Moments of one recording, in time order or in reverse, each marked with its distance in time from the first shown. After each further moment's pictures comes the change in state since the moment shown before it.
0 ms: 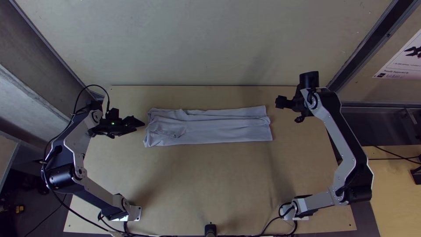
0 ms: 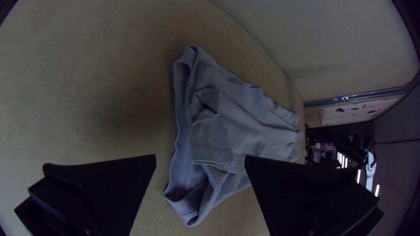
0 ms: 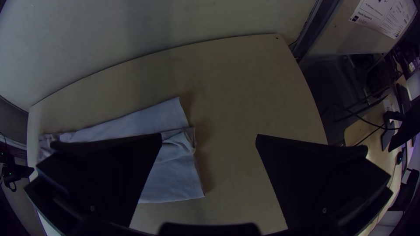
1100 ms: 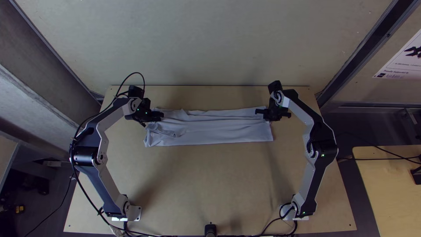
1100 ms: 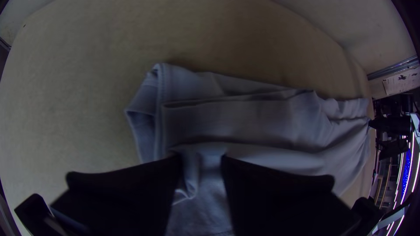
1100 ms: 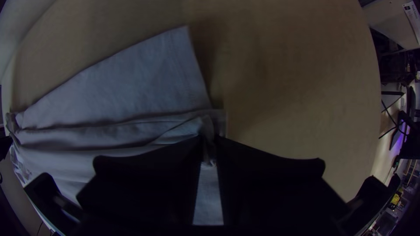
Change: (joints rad) left arm -0.369 0.214 0.237 0.125 -0.547 -0.137; right arm 0.051 0.527 0.152 -0.037 -0.046 -0.001
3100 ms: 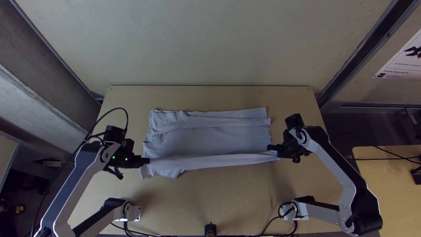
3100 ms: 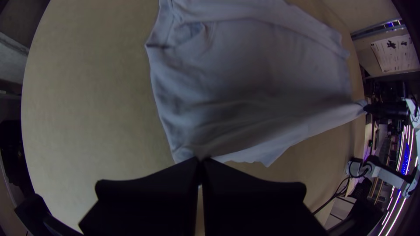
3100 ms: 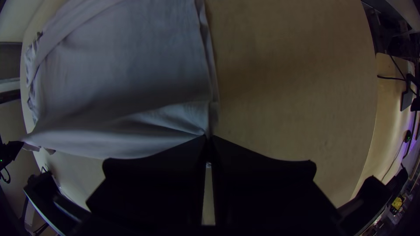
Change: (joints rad) left arm -0.068 -0.913 -0.569 -0.473 -0.003 -0.062; right arm 0.019 -0.764 -0.716 -0.125 -0.146 0.004
